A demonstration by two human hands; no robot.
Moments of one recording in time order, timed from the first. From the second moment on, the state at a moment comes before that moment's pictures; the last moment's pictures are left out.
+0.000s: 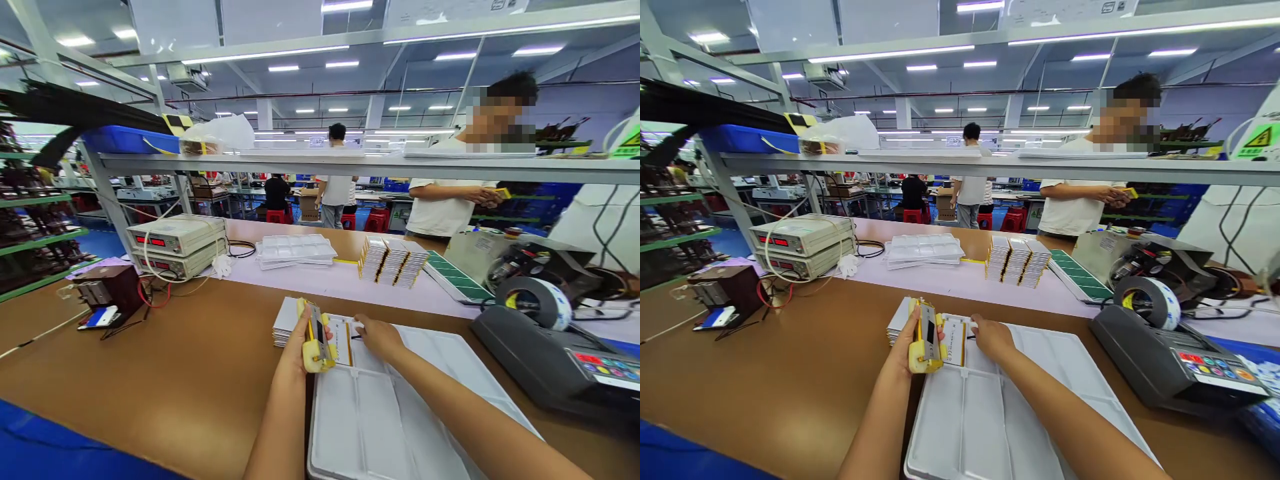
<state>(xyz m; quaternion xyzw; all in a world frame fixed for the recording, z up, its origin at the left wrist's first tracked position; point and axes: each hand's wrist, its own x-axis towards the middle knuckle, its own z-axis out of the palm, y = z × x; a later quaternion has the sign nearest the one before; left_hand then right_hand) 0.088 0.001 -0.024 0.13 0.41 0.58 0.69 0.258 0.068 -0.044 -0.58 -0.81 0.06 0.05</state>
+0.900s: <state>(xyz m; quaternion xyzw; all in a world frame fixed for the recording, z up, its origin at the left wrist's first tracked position) 0.085 0.011 -0.028 0.14 0.39 0.60 0.68 0.247 0.057 -0.038 -0.59 -0.80 0.06 0.03</state>
